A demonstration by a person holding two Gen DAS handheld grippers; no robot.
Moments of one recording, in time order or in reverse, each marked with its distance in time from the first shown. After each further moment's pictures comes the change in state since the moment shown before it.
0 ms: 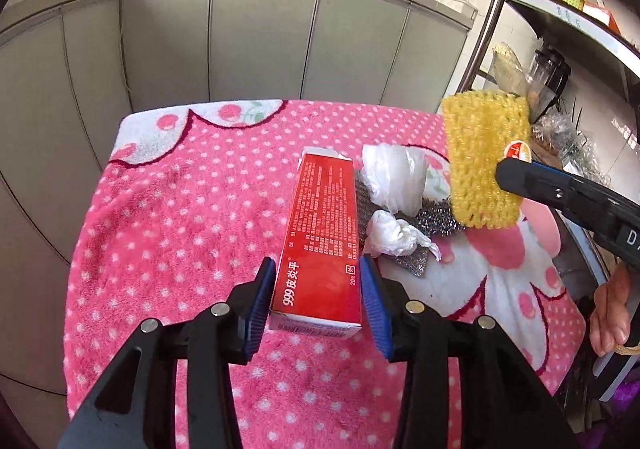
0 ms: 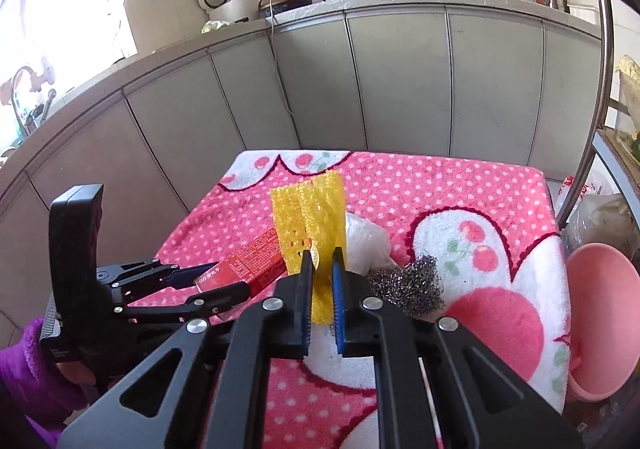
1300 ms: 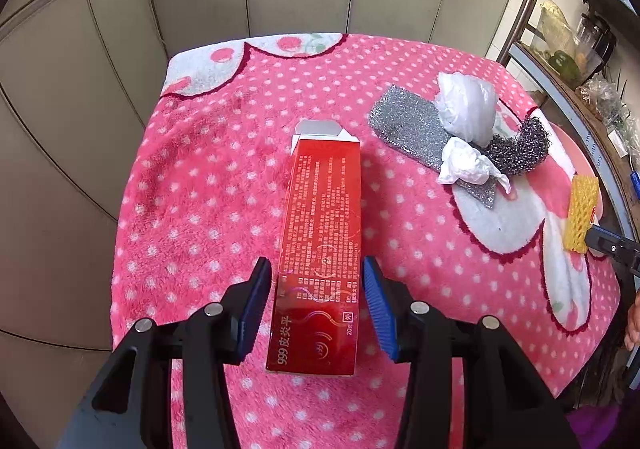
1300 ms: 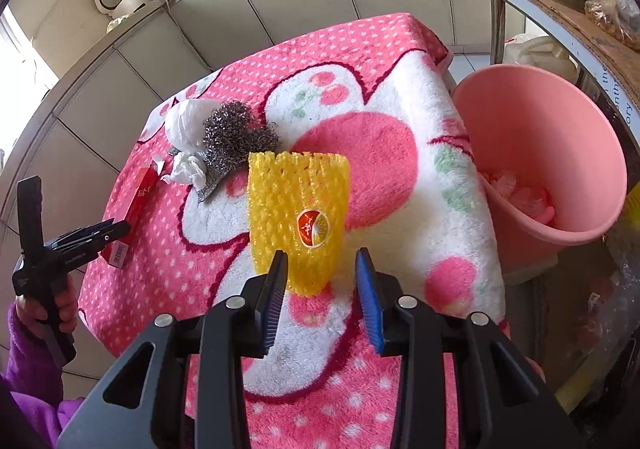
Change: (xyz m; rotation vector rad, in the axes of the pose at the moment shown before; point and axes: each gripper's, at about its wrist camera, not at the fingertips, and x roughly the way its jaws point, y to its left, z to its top) left arm 0.010 0.028 -0.018 -0.014 0.232 0.154; right arm -0.024 -0.112 -0.095 0.342 0.247 -0.110
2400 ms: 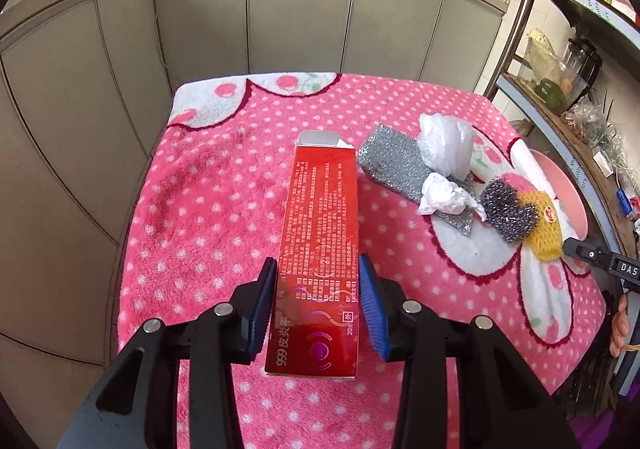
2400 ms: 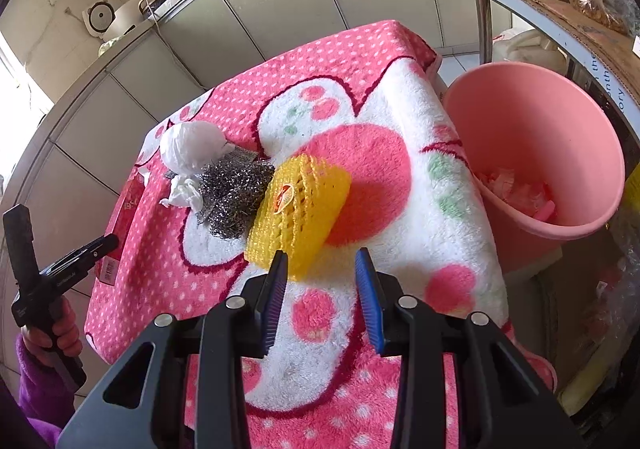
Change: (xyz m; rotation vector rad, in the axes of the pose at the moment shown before) left arm -0.029 0.000 -0.002 -0.014 -0.138 -0.038; right arm 0.001 -0.001 0.004 0.057 -0.042 0.016
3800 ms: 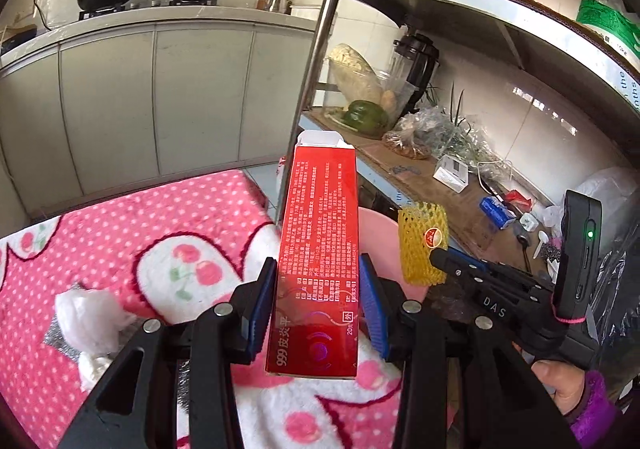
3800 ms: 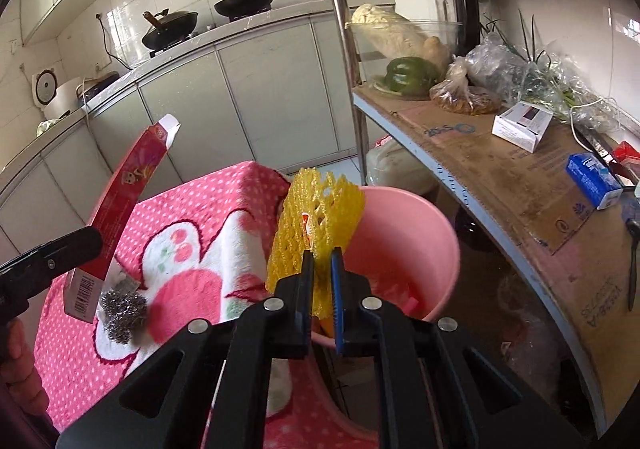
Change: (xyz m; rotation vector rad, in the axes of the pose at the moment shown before) left arm 0.006 -0.263 0.074 0.268 -0.163 -0.452; right arm -0.093 -0.095 0.032 0.055 -0.411 -0.357
